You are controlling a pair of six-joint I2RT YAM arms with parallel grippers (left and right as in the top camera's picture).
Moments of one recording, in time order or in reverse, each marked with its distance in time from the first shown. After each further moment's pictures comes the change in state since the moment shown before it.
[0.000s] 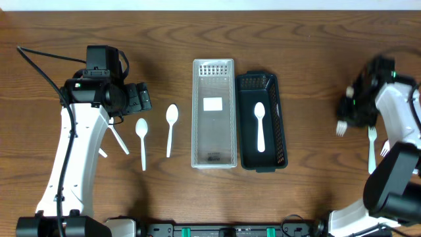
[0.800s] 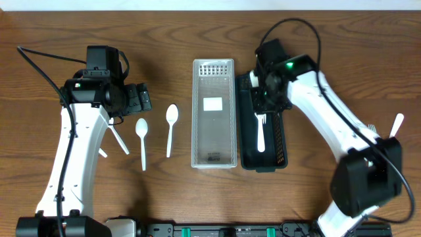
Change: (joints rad) left arm 0.000 0.000 0.000 -0.007 0.000 0.000; right arm 0.636 0.095 0.174 -0.042 -0.076 0.155
